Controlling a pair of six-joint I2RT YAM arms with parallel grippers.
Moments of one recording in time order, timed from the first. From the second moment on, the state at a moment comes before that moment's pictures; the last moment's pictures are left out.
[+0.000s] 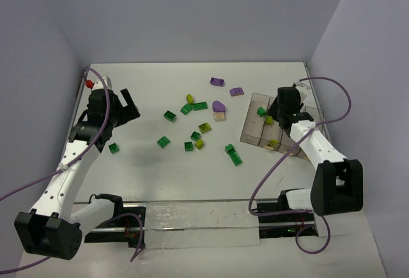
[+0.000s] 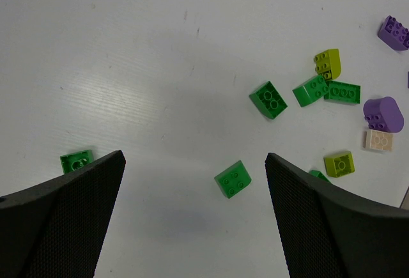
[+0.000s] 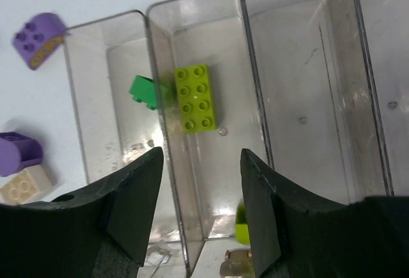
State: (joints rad) left arm -0.21 1.04 0.97 -0.53 -0.22 -0.46; right arm 0.08 1.31 0.85 -0.27 0.34 0.53
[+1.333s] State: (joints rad) left arm -0.21 1.02 0.98 -0.55 -0.23 -0.46; right arm 0.85 1.84 1.18 -0.34 0.11 0.25
